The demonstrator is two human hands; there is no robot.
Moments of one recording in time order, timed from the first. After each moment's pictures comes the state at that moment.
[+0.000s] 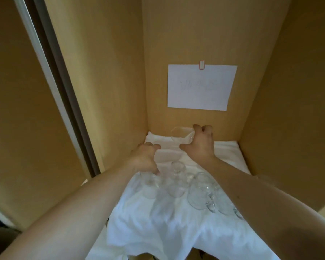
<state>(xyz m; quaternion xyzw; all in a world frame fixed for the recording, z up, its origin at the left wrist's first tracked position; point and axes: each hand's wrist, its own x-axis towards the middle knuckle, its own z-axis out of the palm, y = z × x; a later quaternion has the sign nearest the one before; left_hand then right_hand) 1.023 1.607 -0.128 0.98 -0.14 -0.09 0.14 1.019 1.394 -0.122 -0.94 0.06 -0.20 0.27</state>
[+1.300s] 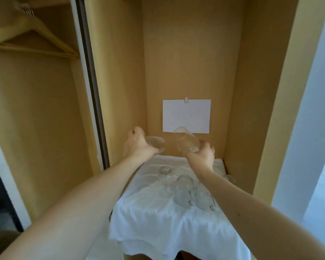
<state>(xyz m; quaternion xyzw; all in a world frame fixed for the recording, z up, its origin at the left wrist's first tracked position) 0.846 1.563 -0.020 0.91 0.02 0.26 0.32 0.847 1.355 -0.067 -0.79 0.08 -0.24 0.57</state>
